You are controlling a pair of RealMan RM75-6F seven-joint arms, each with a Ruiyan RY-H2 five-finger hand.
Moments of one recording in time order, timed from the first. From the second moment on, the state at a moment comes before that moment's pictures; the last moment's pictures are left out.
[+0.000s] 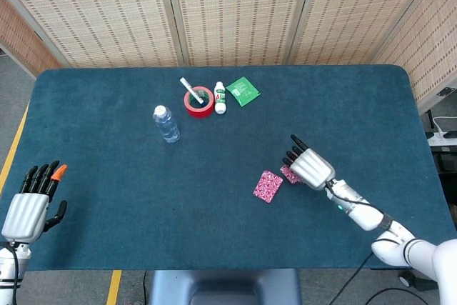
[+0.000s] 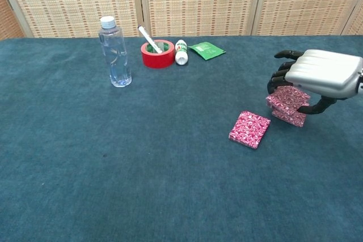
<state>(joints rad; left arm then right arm) -0.18 -1.21 -0.05 -1.46 1.51 1.44 0.07 0.71 -1.49 -0.06 -1.01 -1.67 1.05 -0.22</state>
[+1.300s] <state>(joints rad) -0.18 -1.21 -0.04 -1.48 1.53 1.45 0.09 0.60 -1.30 -0.12 -1.45 -1.63 0.95 -0.57</state>
